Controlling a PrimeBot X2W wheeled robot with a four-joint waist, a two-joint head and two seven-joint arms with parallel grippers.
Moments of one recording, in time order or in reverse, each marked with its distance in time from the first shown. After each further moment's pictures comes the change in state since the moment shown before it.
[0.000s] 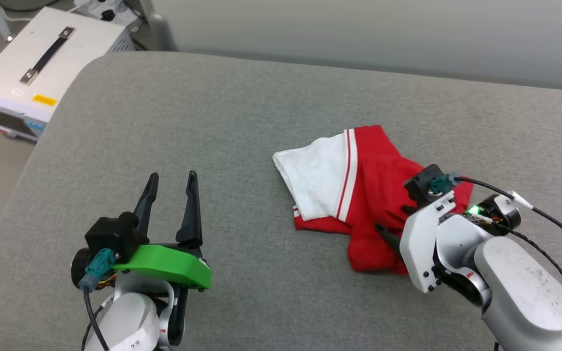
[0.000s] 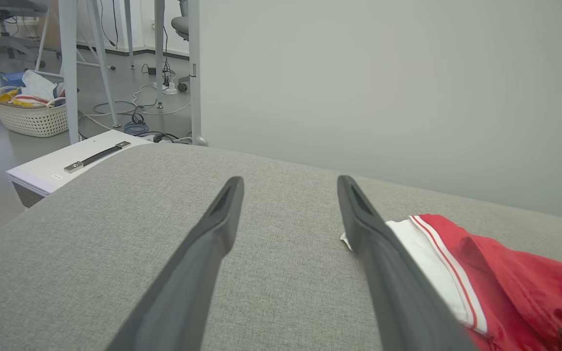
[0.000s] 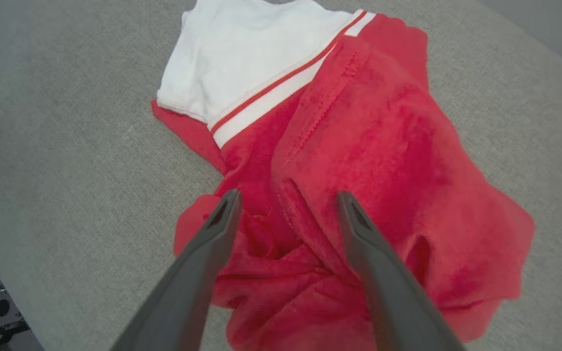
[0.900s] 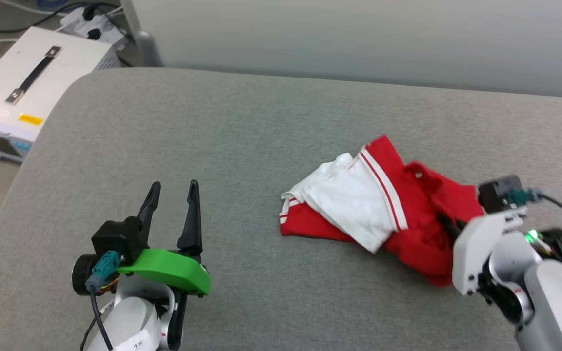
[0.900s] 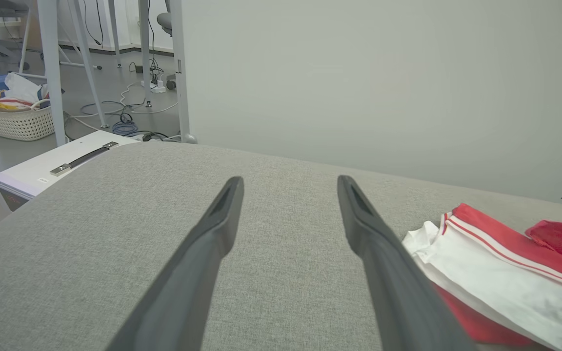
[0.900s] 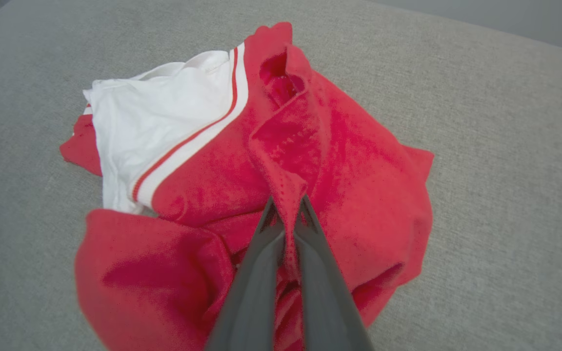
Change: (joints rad) left arm -0.003 -0.002 -0.007 0.048 0.015 0.000 0.012; right arm 0.131 0.050 -0.303 0.023 -0.046 0.000 -0.104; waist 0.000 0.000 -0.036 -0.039
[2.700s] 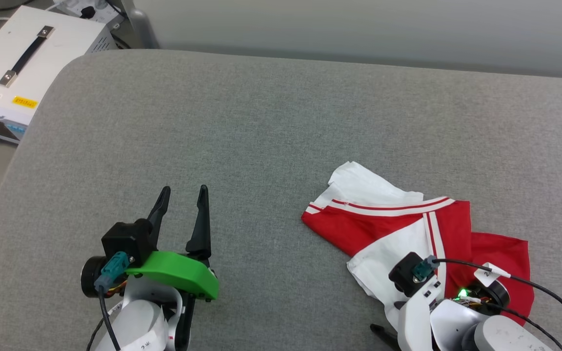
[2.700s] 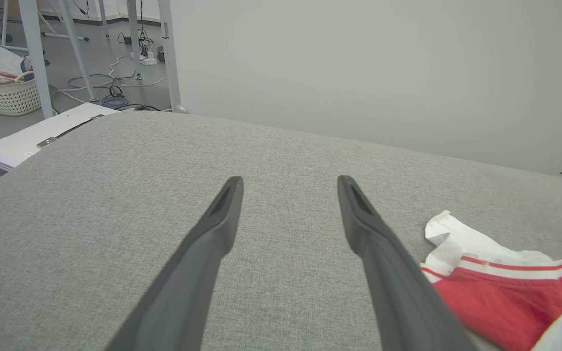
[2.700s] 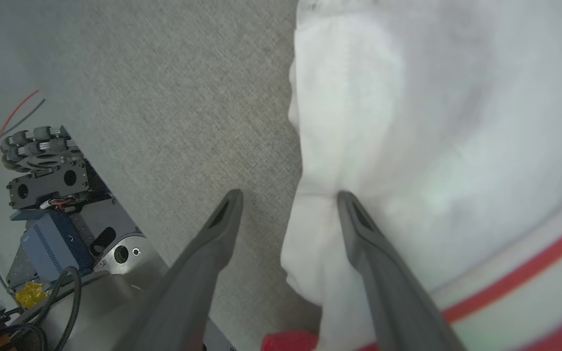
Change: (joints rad) left arm 0.012 0.007 -0.038 -0.022 -0.016 0.018 0.023; right arm 0.107 -0.151 0.428 -0.222 0.126 0.000 0.266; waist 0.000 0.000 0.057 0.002
